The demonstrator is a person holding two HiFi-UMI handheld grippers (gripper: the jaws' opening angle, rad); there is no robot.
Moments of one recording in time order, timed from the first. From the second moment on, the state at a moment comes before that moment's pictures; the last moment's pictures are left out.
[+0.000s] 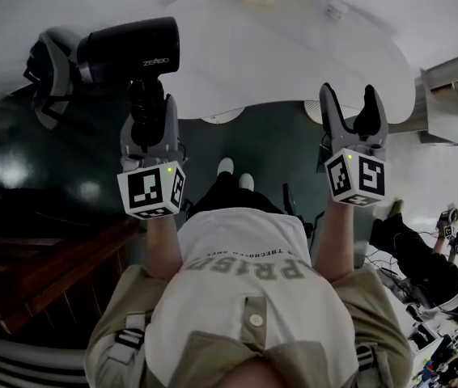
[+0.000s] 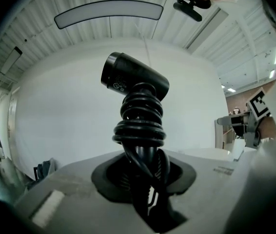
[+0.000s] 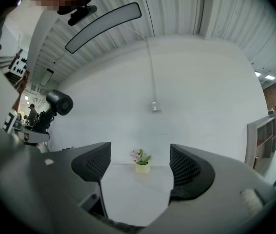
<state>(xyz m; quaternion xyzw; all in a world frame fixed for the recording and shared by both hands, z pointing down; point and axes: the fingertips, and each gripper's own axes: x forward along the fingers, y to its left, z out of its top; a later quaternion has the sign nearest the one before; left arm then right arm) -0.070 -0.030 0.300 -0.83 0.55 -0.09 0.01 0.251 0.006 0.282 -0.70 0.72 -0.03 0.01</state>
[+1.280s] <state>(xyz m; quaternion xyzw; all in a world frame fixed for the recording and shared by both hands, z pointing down) -0.089 -0.196 0.321 -0.88 0.45 -0.13 -0.01 0.193 -0.141 0.274 -0.71 0.71 -0.02 0.00</state>
